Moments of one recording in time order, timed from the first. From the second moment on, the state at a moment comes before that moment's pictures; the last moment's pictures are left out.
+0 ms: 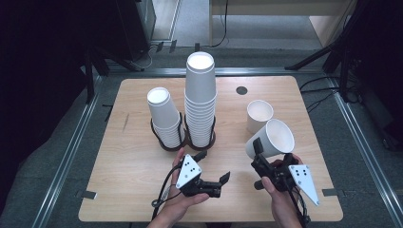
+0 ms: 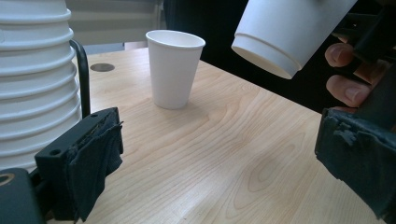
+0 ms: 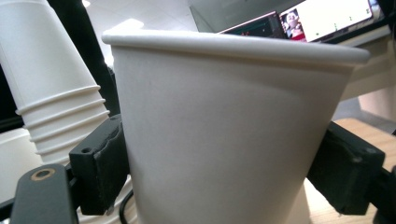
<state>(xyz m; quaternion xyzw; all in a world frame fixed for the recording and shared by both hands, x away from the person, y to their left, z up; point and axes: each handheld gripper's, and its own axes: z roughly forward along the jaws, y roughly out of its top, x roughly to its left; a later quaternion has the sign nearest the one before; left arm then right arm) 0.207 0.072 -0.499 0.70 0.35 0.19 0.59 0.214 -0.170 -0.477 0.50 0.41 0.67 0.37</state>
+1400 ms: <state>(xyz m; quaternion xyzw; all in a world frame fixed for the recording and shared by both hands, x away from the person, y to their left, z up) 0.179 0.216 -0.521 0.65 0.47 0.29 0.53 0.260 -0.195 -0.522 0.46 0.50 0.58 0.45</state>
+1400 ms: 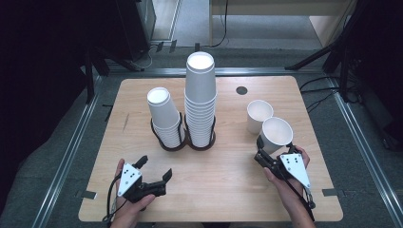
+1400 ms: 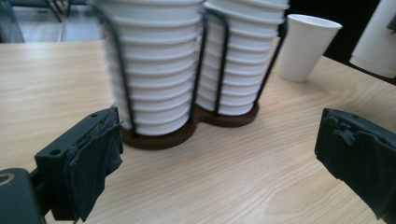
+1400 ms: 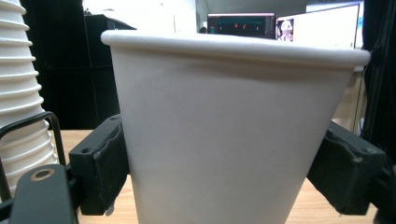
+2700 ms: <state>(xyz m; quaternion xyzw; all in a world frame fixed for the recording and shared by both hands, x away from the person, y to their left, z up) 0.176 0.256 -0.539 0.62 0.52 0.31 0.49 0.278 -0.187 -0.548 0.46 0.64 0.48 0.39</state>
